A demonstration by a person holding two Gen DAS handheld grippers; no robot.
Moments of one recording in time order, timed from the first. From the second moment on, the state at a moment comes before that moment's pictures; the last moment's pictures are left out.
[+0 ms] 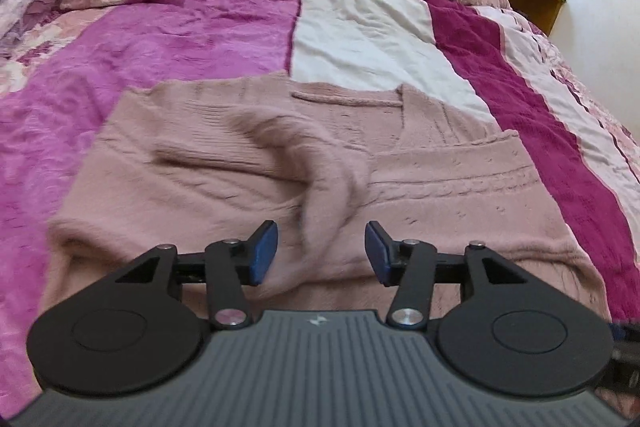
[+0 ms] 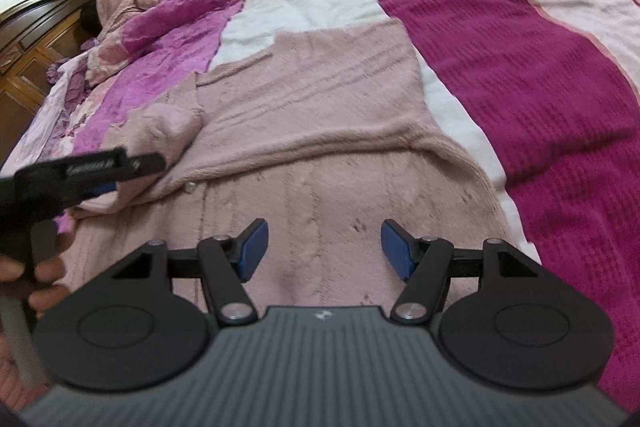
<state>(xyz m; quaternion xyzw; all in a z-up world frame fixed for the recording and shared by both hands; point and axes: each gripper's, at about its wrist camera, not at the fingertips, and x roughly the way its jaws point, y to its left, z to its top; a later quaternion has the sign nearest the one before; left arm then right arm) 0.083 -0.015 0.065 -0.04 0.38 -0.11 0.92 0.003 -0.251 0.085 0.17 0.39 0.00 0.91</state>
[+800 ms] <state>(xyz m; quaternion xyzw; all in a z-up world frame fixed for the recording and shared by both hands) 0.051 0.127 0.074 -0.06 0.40 0.05 0.91 0.124 -0.076 0.122 0.01 0.37 0.19 0.91</state>
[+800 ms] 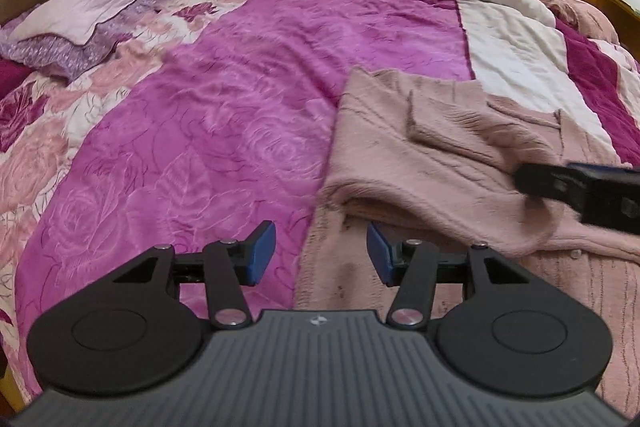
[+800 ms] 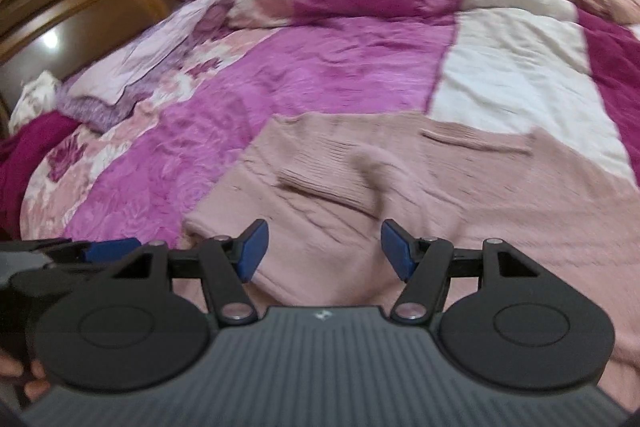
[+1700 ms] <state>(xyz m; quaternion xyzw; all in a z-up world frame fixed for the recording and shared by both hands) 0.086 0.123 0.067 -0.04 0.40 0.04 0.91 0.191 -0.057 0.148 -0.07 0.31 0.17 0.93</state>
